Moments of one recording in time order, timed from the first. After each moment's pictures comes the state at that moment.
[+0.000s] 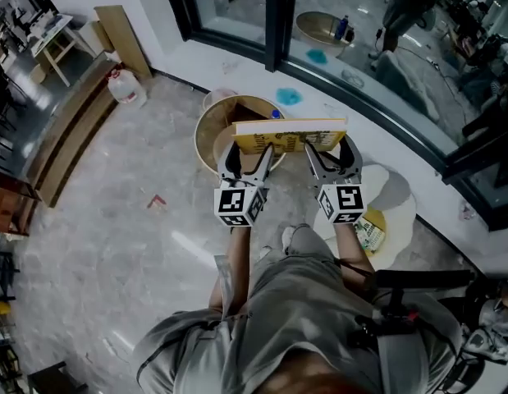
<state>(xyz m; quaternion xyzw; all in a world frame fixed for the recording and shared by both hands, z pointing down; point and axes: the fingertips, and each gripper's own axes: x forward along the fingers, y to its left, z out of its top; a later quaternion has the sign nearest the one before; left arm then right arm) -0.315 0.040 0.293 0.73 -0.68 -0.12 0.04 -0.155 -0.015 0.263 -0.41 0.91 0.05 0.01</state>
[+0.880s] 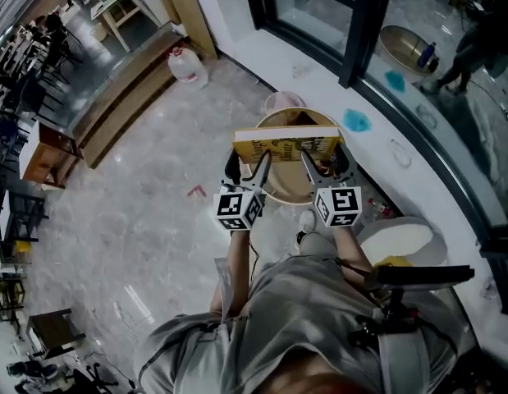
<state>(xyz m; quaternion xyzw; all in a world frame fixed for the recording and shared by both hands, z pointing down) -0.515 -0.053 0.339 0.61 -0.79 -0.04 0.07 -0.378 -0.156 0.340 -0.26 0.96 -0.05 -0.01</state>
